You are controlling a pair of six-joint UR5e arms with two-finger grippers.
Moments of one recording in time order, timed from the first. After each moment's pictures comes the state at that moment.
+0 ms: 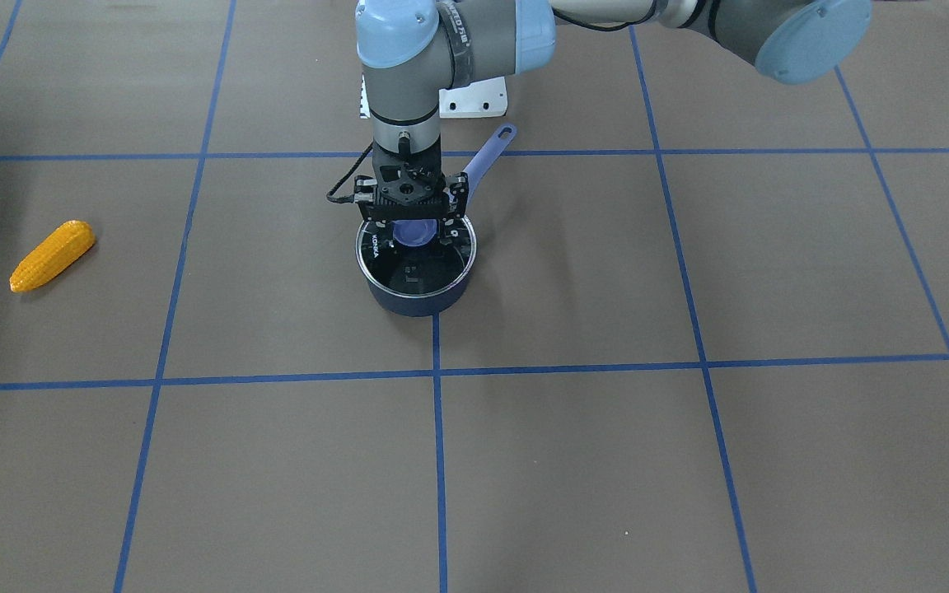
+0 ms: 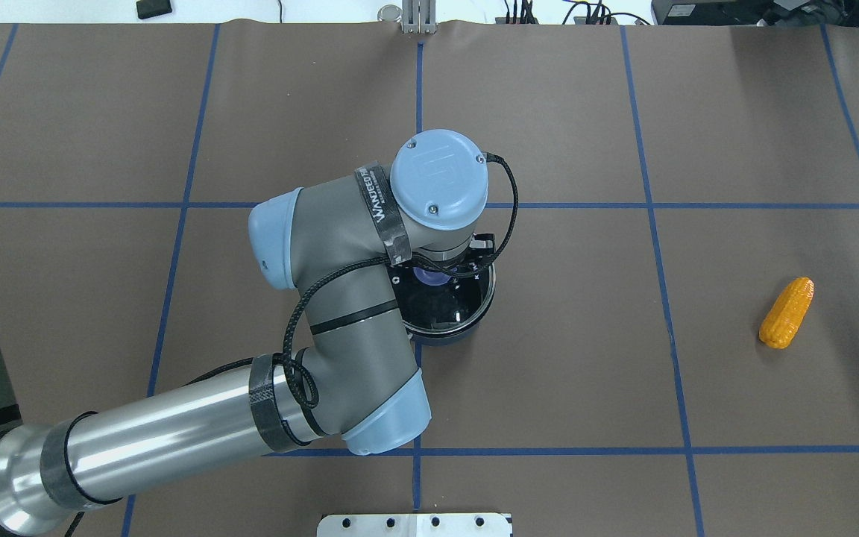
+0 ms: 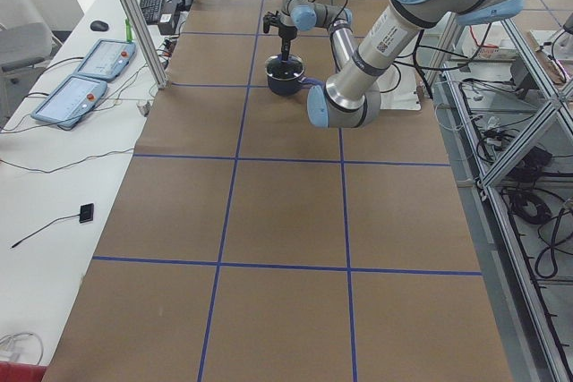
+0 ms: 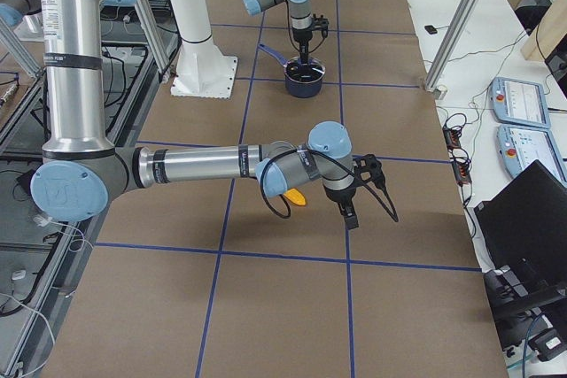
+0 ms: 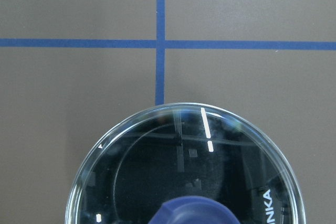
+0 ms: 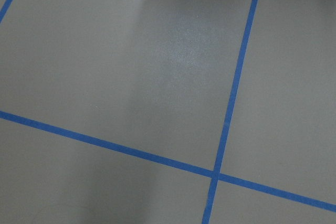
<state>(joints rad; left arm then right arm) -0.48 -2.55 -1.55 -1.43 -1.75 -1.26 1.46 -1.58 1.67 -1.21 2.26 0.11</state>
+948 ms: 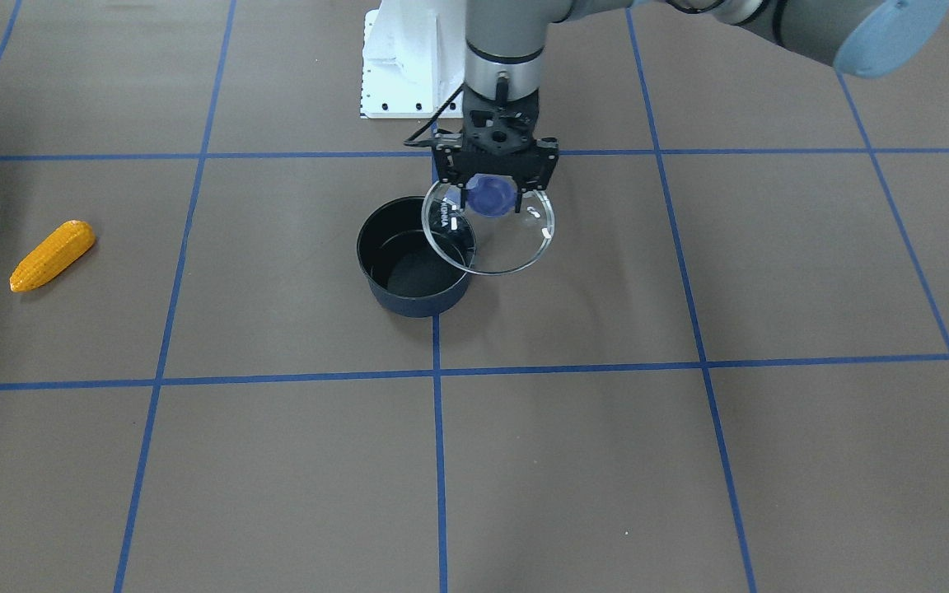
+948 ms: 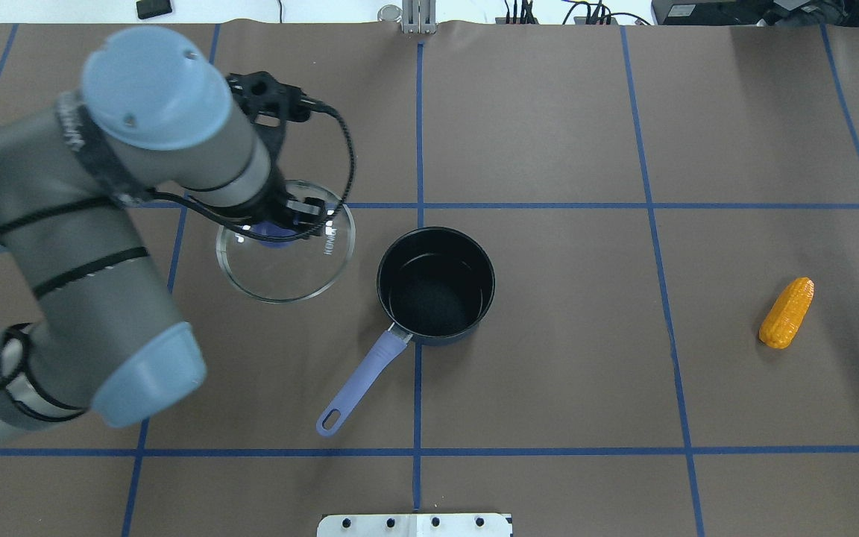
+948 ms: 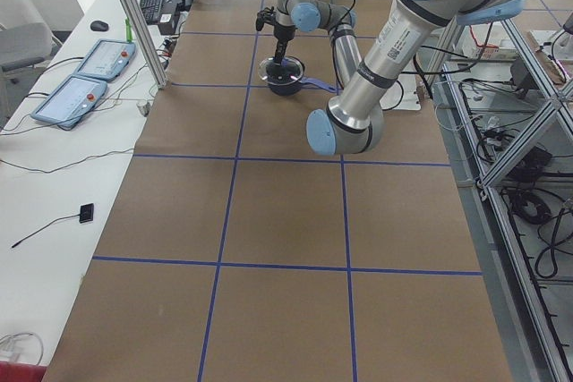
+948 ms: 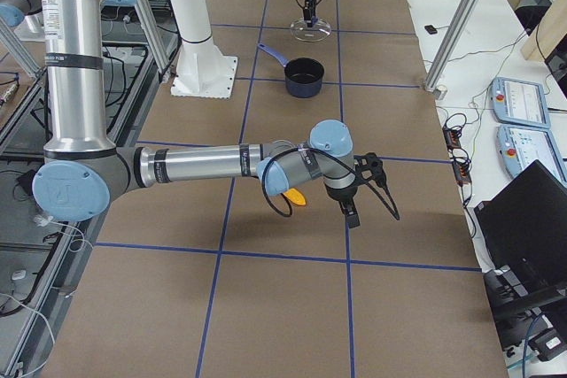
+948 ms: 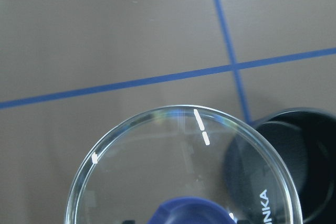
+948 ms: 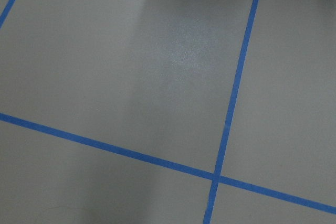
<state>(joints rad) -0.71 -2.17 -2.01 -1.28 -1.91 -0.80 1.46 -1.57 1.67 -1.21 2.26 0.11</state>
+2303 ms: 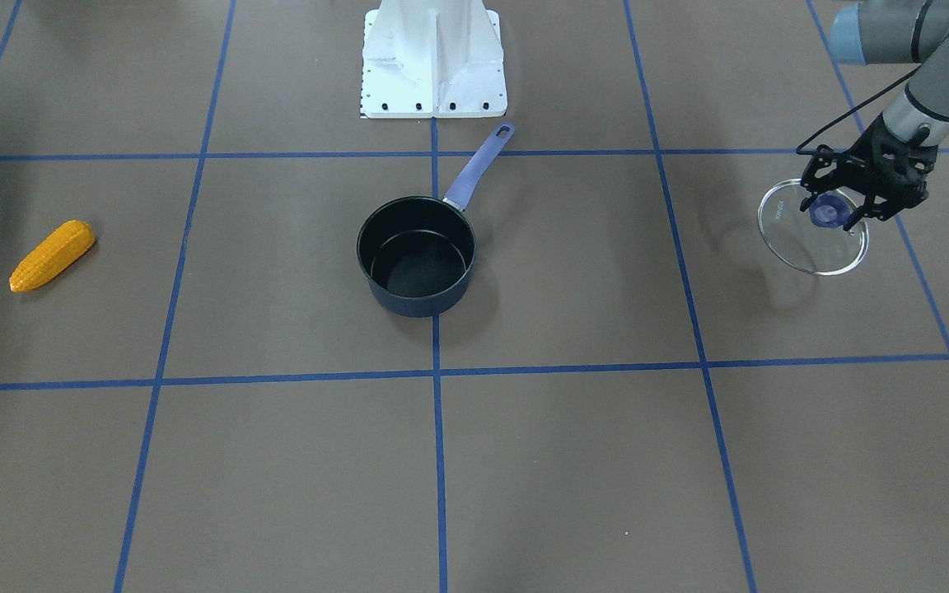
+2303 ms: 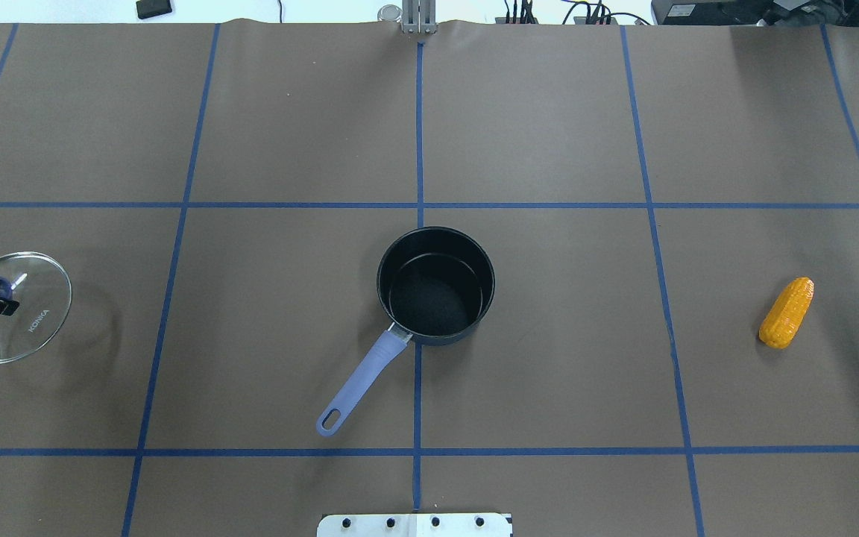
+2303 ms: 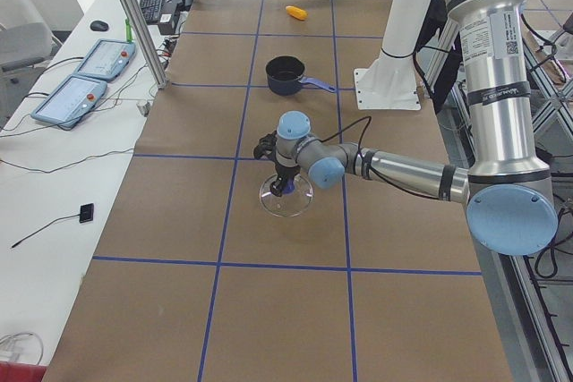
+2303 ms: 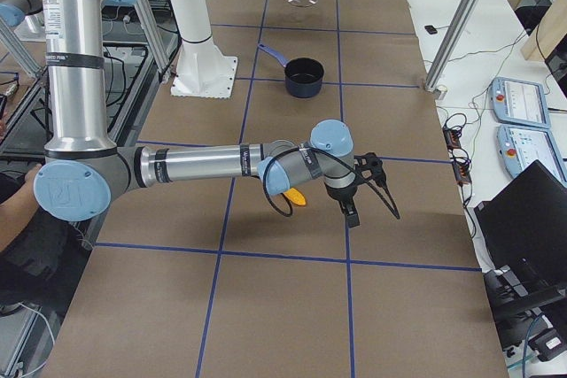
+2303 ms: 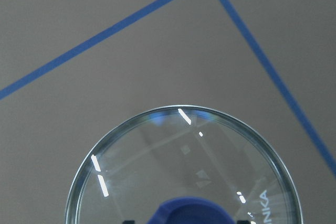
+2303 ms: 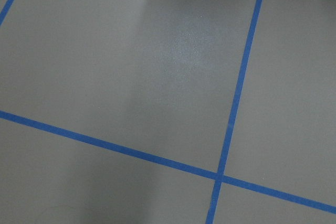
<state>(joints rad) -0.96 -1.36 -1.80 -2.23 -2.15 -0.31 1.45 -1.58 1.67 -1.21 2.26 0.11</state>
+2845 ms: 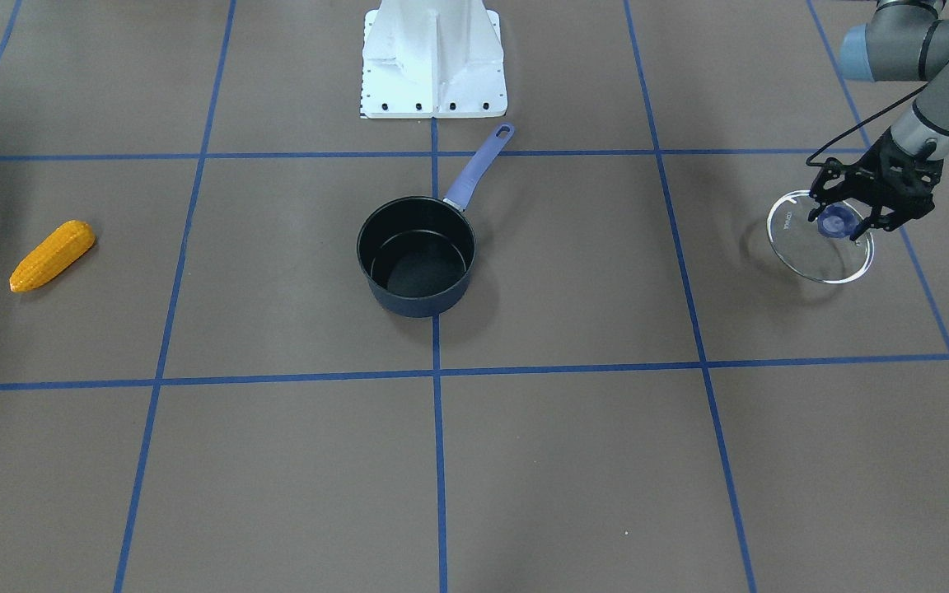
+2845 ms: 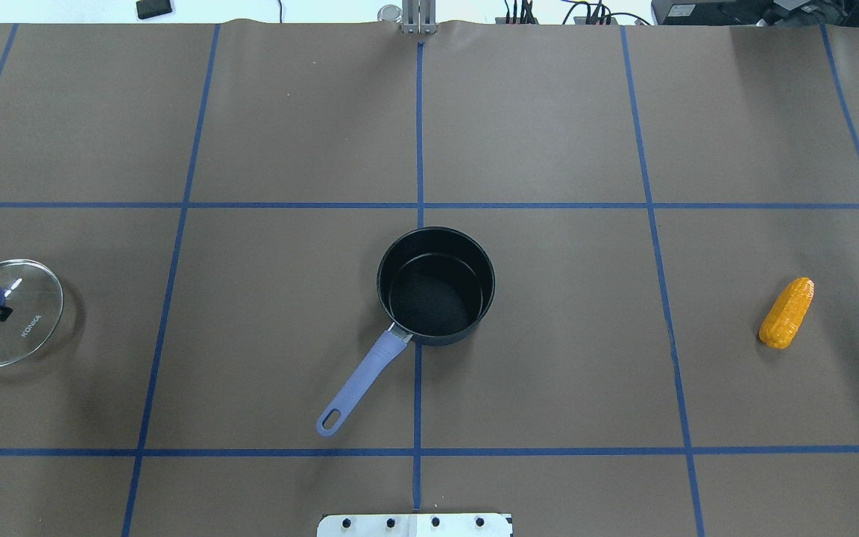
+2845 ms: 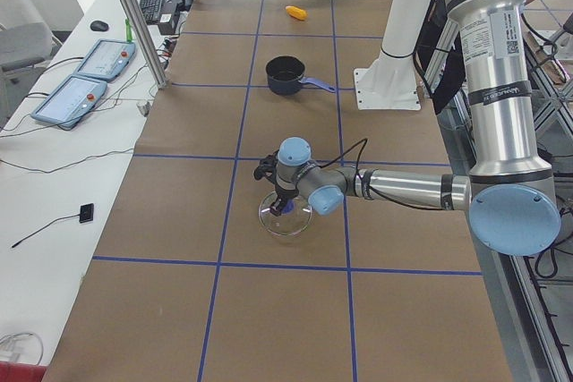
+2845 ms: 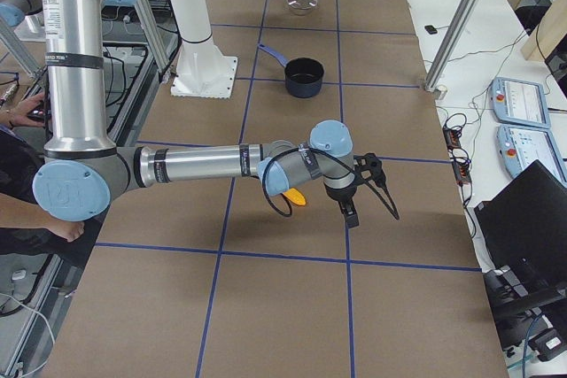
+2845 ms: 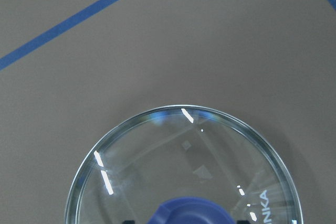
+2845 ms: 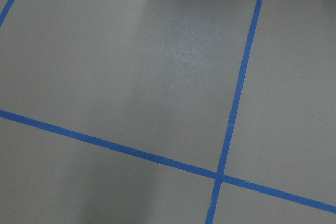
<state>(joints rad) -0.96 -1.36 -1.72 -2.31 -2.14 -0.31 1.45 -1.58 1.67 -1.21 2.26 0.11</state>
